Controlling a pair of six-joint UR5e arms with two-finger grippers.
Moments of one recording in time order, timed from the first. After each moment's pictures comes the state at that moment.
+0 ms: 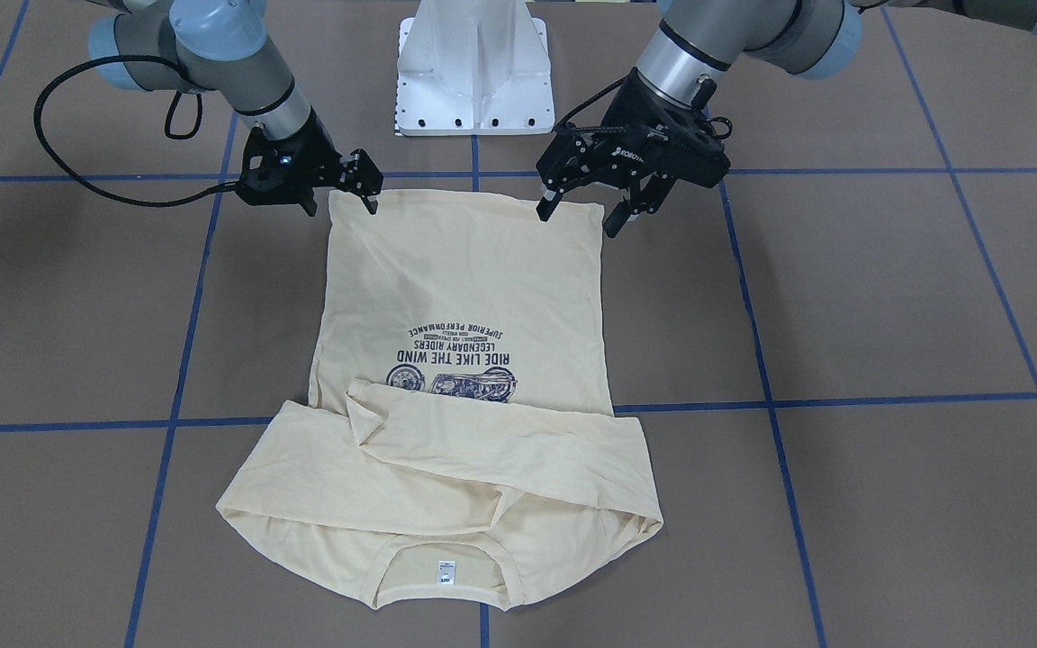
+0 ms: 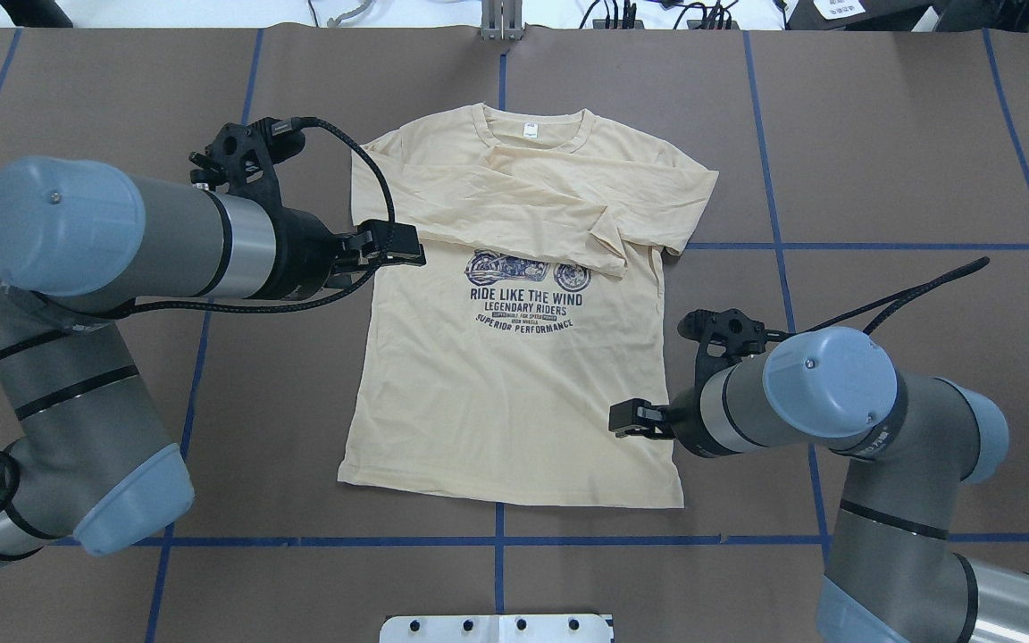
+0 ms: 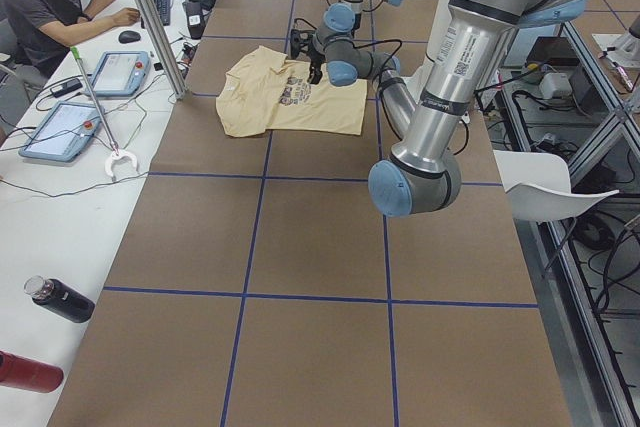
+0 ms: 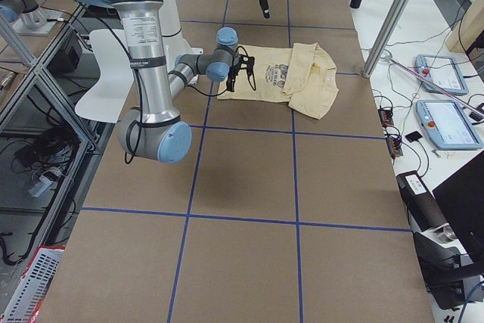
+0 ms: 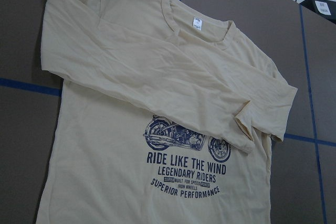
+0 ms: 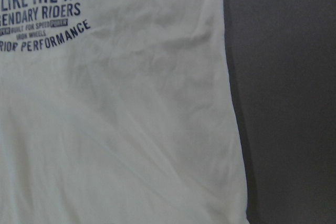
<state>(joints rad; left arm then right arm) -0.62 -2.01 -1.98 -2.01 -1.82 -1.45 0.39 -1.35 1.97 -1.24 1.84 1.47</state>
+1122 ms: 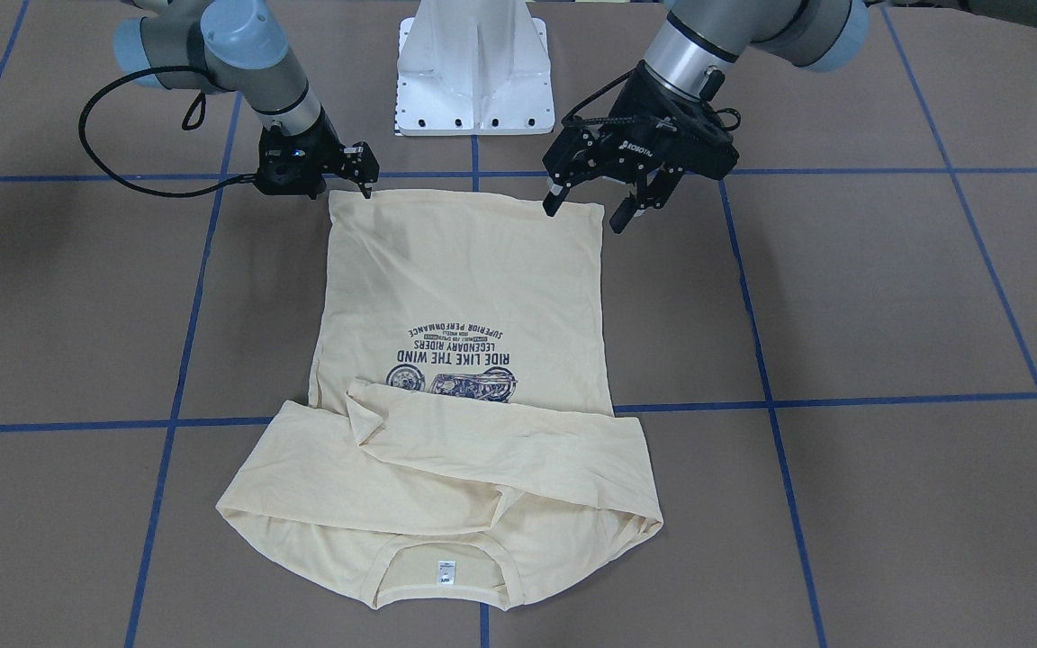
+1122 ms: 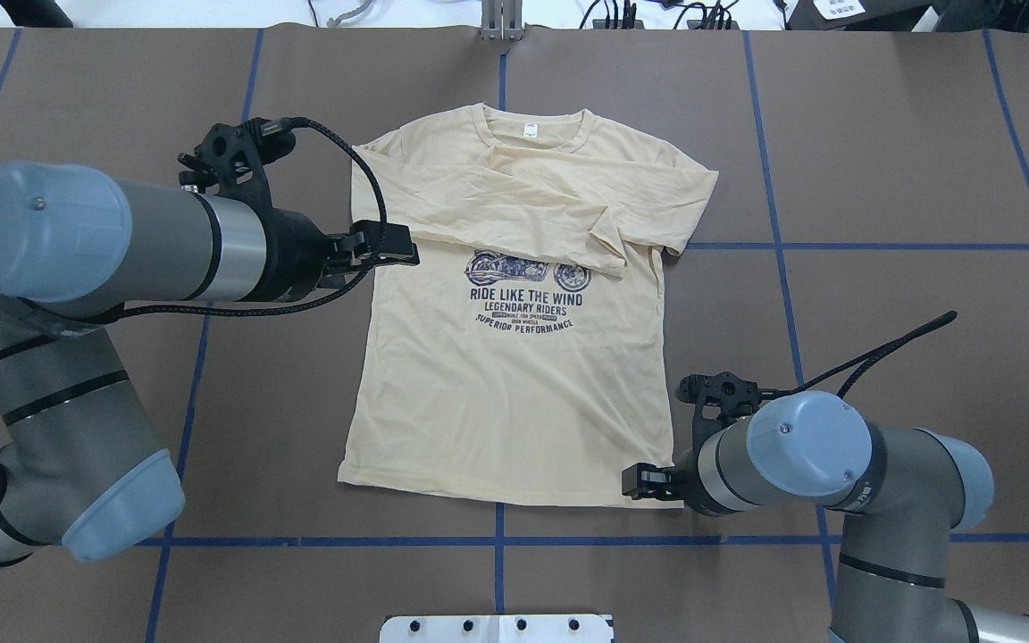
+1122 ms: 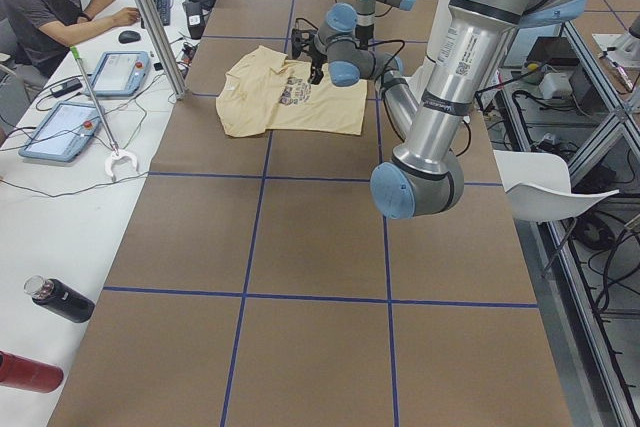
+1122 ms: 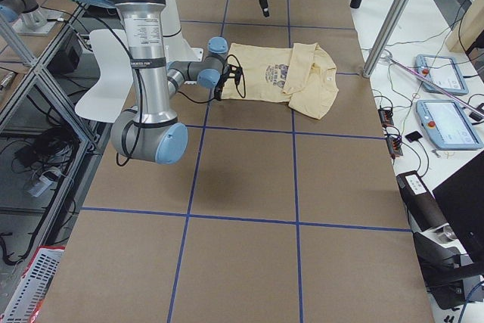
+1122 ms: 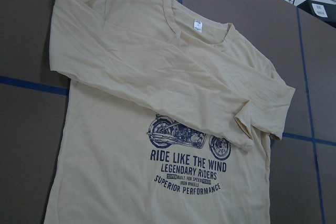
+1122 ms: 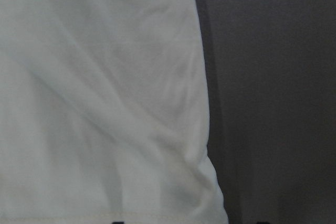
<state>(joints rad) -0.62 -2.00 -1.99 -2.00 -1.81 -1.45 0.31 -1.39 1.94 -1.25 1.84 1.48</state>
